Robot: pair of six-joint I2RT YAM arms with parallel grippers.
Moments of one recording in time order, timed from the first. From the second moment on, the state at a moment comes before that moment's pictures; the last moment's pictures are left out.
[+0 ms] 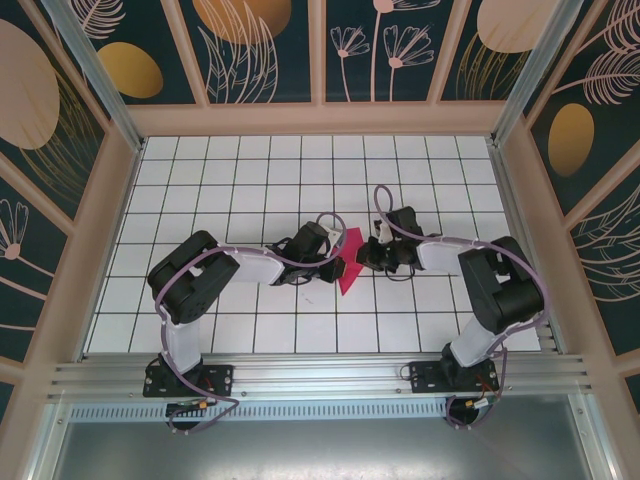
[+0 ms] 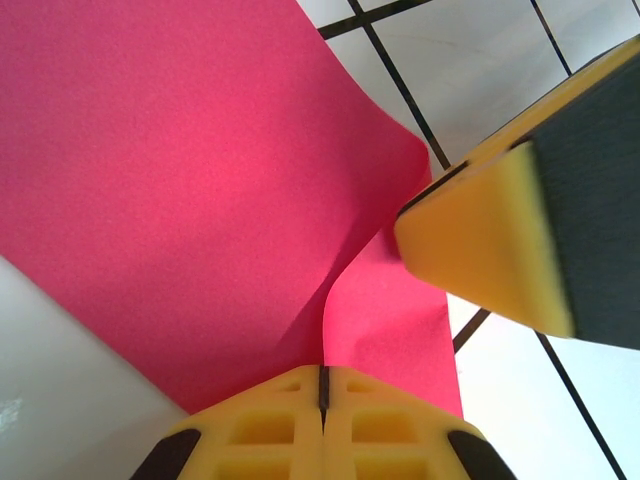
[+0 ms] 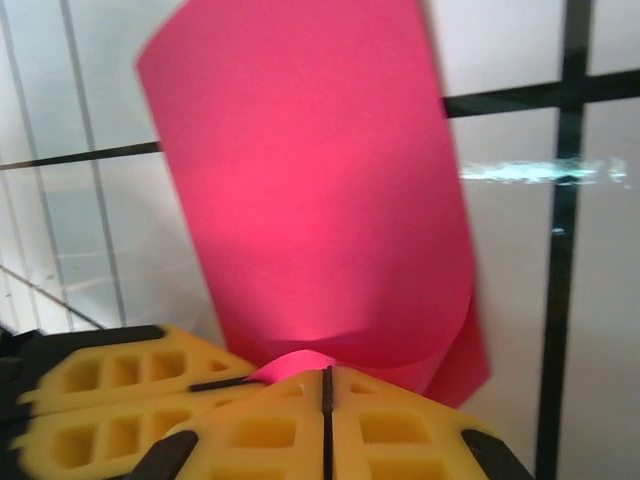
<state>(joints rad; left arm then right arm) -0.81 1.92 0.93 0.19 0.28 -0.46 0.40 1.66 0.72 -0.06 -0.51 0.65</state>
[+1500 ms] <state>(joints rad) -0.81 1.92 0.93 0.19 0.28 -0.46 0.32 1.66 0.70 0.01 -0.57 0.66</state>
